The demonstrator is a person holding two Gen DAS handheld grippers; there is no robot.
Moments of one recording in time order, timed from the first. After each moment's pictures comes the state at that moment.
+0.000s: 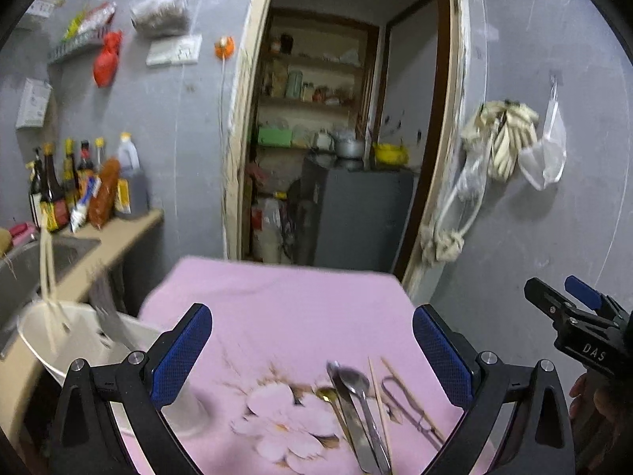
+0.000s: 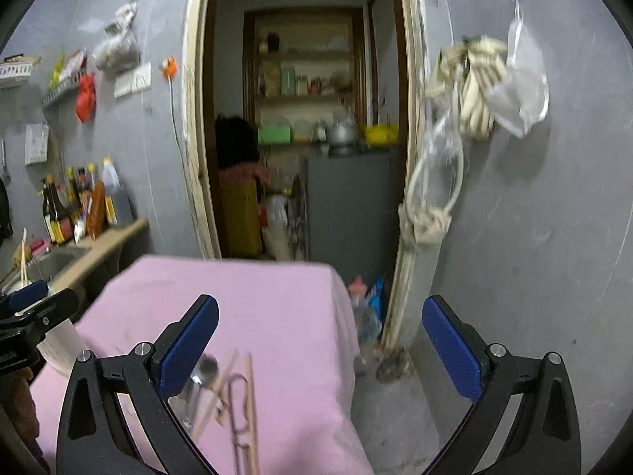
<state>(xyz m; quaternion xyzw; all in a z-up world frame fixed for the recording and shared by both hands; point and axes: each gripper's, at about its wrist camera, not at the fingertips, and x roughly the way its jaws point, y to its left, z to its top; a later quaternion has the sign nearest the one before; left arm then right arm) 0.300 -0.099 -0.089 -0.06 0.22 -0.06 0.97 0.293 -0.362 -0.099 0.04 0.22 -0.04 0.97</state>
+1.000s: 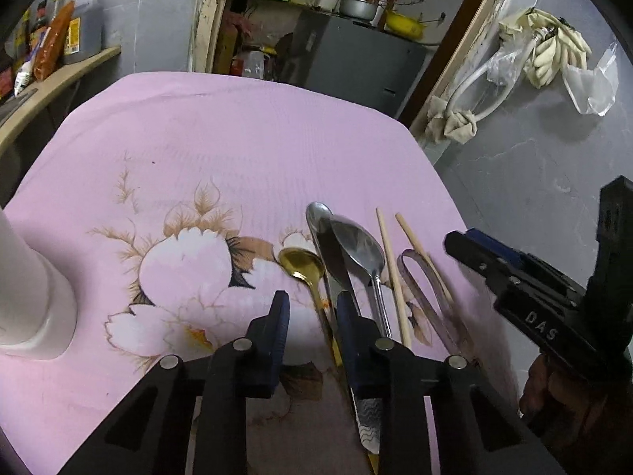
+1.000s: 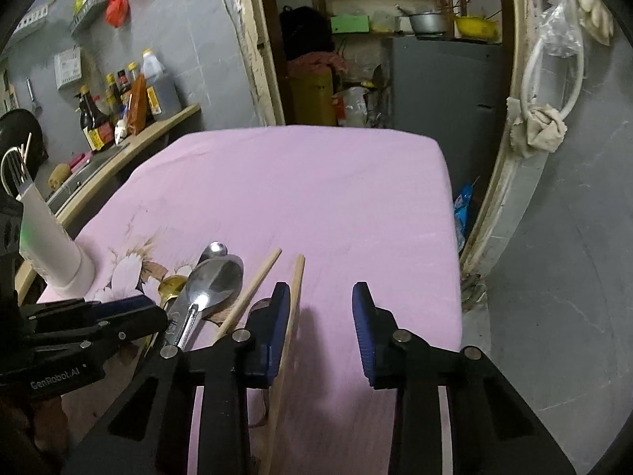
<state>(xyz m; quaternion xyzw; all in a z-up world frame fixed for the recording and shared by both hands) 0.369 -0.126 -0.228 -0.11 0.45 -0.11 0.88 0.383 -0.314 -0.241 0.03 0.40 0.12 0.91</state>
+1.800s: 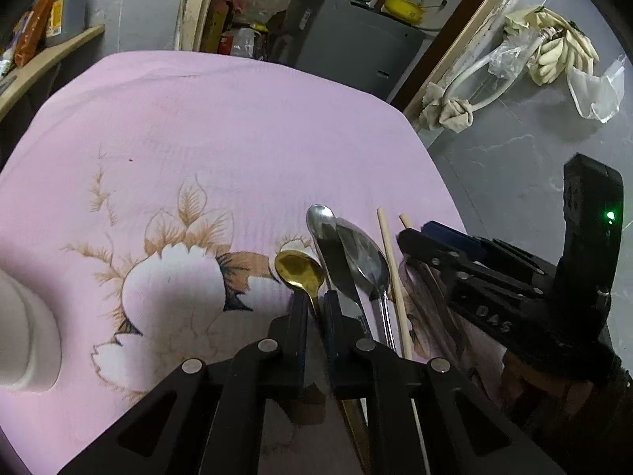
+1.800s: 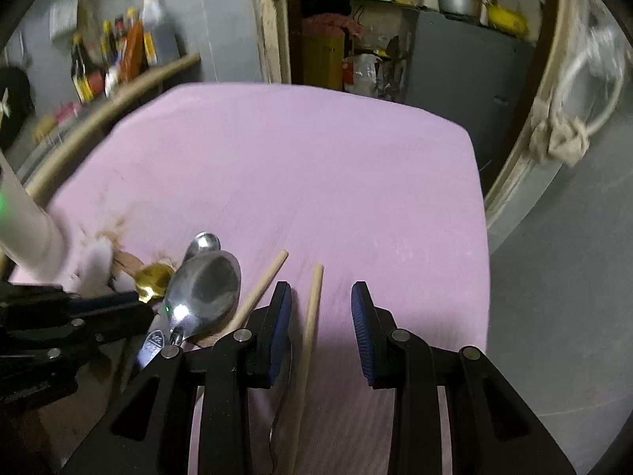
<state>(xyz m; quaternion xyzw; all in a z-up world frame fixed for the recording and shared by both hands) 0.397 -0.117 -0.232 -0.14 0.49 -0.14 0.85 0.426 -0.275 -0.254 -0.05 0.46 0.11 0.88</state>
